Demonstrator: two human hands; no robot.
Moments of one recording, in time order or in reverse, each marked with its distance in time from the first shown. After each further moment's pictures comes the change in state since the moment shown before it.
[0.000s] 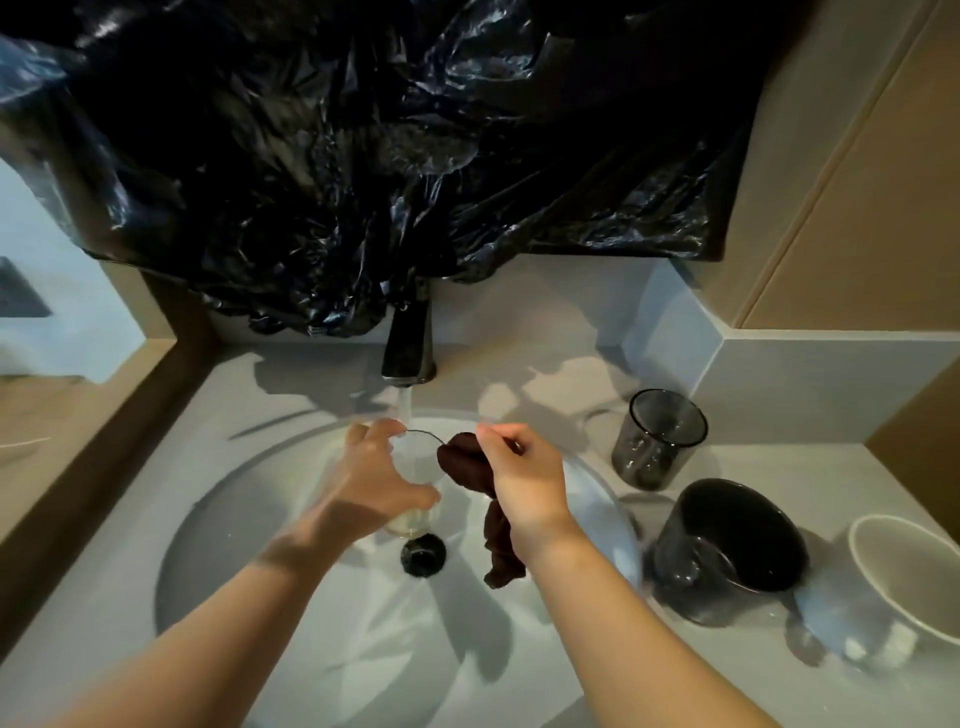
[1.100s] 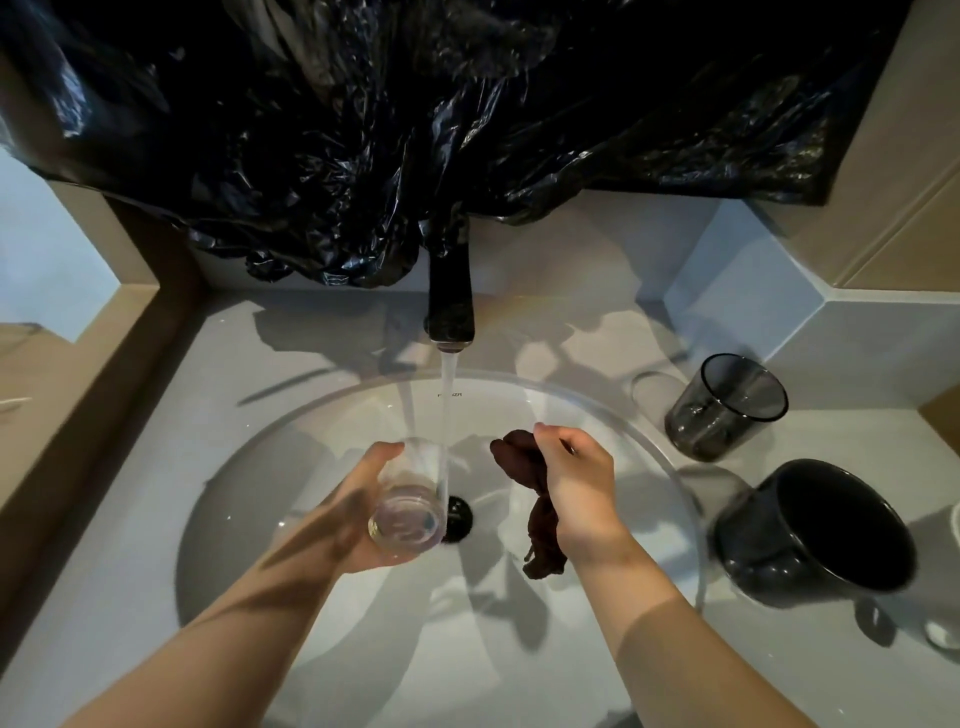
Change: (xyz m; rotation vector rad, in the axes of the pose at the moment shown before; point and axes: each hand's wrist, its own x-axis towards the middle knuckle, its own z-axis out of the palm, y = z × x) left_hand 0.008 -0.061 0.008 -1.080 -0.410 -0.811; right_hand 0.030 0.047 0.009 -0.031 0.176 0.174
